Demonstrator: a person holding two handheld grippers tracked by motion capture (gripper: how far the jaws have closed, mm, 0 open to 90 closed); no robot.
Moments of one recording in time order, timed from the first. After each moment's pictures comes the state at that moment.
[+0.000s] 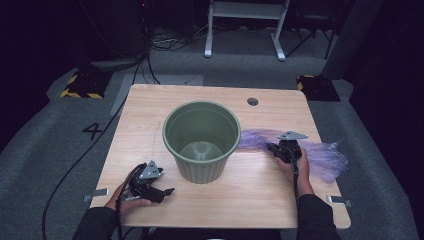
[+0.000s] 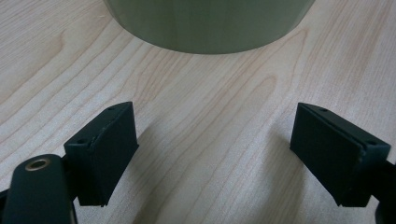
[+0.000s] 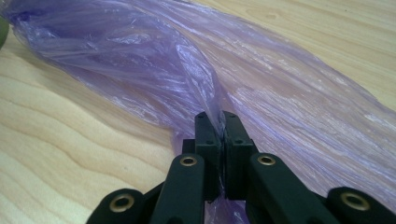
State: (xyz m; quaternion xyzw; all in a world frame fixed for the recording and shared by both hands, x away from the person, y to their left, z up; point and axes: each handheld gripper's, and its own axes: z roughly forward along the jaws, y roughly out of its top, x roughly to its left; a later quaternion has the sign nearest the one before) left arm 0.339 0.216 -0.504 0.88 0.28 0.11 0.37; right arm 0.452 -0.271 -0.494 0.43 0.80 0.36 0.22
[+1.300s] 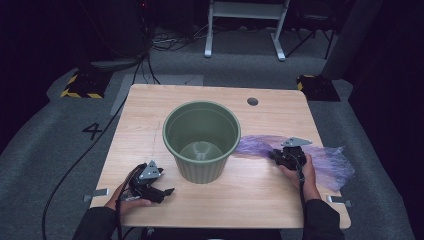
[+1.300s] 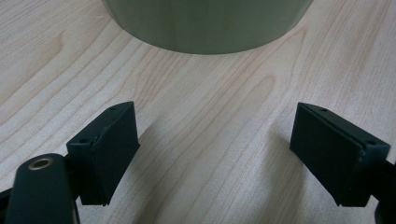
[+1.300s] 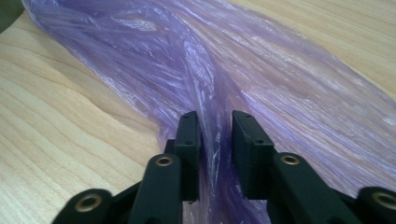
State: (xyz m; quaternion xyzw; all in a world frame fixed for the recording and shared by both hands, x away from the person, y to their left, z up) left arm 0.339 0.216 -0.504 0.88 0.28 0.11 0.37; right arm 0.432 -0.281 -0.495 0.42 0.82 0.35 0.20
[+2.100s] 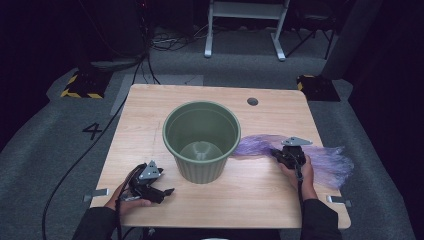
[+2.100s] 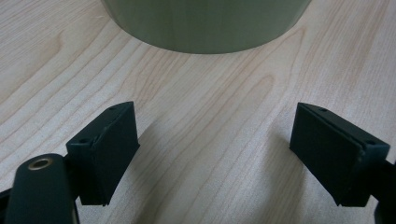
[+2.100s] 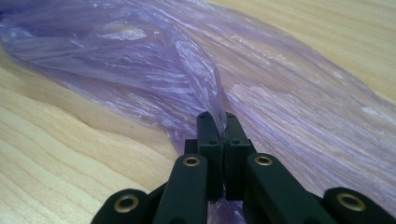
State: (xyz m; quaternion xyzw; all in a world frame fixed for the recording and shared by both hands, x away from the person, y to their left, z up) left arm 0.339 0.217 -0.505 0.88 0.28 0.11 0.37; right arm 0.433 -0.280 -0.496 0.44 0.80 0.35 0.22
